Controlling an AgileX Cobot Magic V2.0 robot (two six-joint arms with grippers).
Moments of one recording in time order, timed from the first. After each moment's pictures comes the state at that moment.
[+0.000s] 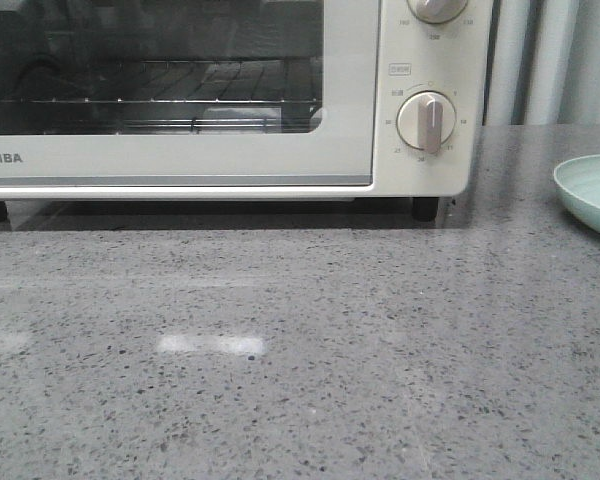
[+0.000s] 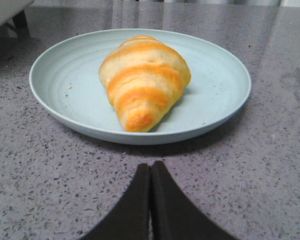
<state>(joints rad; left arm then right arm) -0.09 0.00 0.00 0.07 0.34 0.01 -0.06 -0.01 0.01 -0.09 0.33 0.01</state>
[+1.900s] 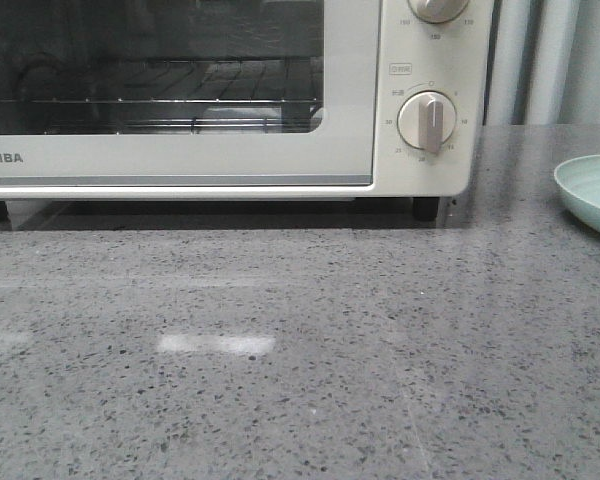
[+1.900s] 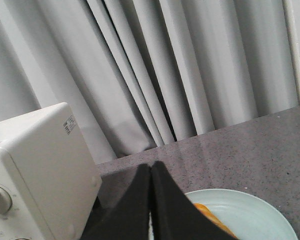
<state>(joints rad) -0.23 0.34 -0.43 0.13 -0.11 -0.20 -0.06 0.21 -0.30 -0.10 0.07 0.37</state>
